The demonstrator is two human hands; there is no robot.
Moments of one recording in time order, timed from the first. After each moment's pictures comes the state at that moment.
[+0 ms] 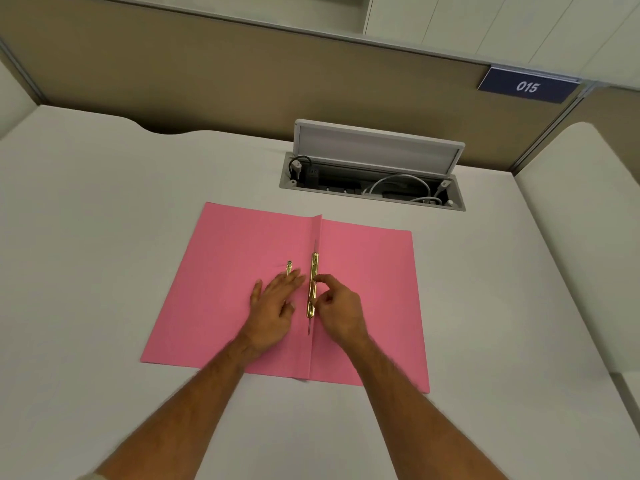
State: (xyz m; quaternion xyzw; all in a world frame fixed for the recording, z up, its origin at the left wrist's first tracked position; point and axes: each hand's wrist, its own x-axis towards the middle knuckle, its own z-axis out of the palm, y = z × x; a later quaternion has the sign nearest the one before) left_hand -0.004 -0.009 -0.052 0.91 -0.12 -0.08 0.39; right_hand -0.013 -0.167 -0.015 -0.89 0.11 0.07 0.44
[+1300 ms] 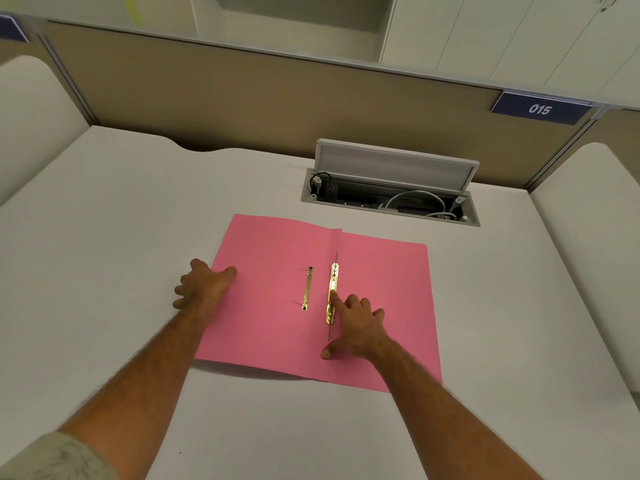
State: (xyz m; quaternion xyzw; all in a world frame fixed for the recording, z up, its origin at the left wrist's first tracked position) left_hand 0.042 0.107 0.003 0.86 0.37 -0.10 0.34; right_hand -0.017 -0.175 -0.007 -0.96 -0.05 0.25 0.09
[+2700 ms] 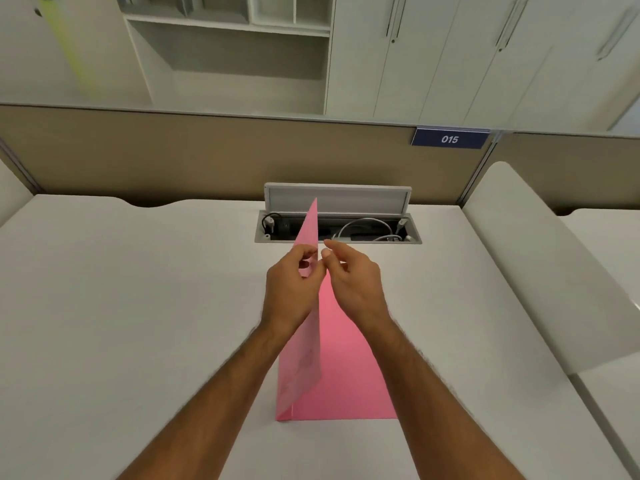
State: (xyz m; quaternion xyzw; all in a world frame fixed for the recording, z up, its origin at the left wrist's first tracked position) left_hand 0.014 -0.102 0.133 0.83 -0.05 0.08 0.55; right_hand 0.001 -0.212 0.149 -0.86 0.09 -0.12 0.49
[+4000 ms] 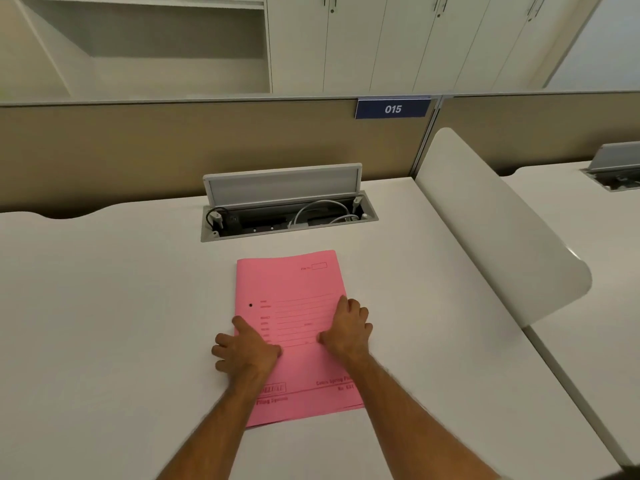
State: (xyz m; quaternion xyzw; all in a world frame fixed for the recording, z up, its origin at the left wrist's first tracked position) left_hand -0.003 -0.116 -0.001 0.94 0.19 -0.19 0.21; right_hand -0.028 -0.279 -0.002 -0.93 0.27 0.09 0.23
